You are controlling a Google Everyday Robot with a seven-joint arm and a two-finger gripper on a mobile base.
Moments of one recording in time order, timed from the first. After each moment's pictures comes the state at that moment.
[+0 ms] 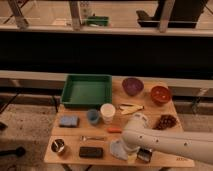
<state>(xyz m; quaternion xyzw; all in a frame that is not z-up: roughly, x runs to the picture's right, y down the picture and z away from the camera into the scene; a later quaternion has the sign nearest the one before) 0.115 0.319 0.749 -0.34 -0.05 -0.09 0.93</state>
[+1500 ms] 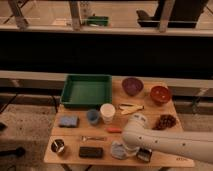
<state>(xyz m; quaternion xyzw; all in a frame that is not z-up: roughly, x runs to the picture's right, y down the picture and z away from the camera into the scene) 0.122 0.317 0.757 -0.33 -0.02 -0.07 0.94</state>
